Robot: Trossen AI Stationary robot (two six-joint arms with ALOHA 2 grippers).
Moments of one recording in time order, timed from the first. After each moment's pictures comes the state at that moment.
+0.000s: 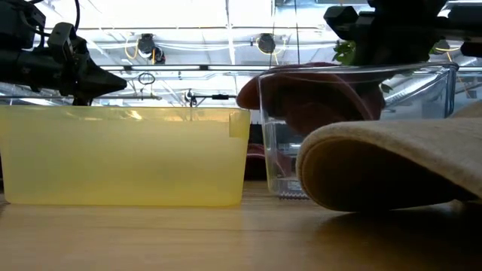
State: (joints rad) left arm 0.20 0.09 0.01 0.05 -0.08 -0.40; right arm 0.48 1.49 1.04 -0.68 0.44 -0.22
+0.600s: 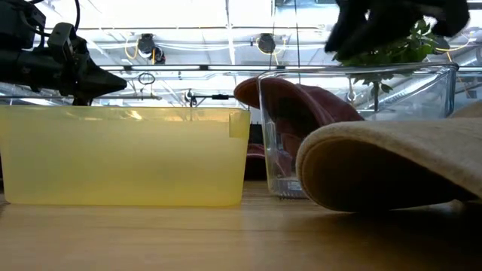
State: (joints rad) left arm 0.20 0.09 0.01 0.04 -0.08 -0.40; right arm 0.48 1.38 1.04 -0.62 0.62 -0.27
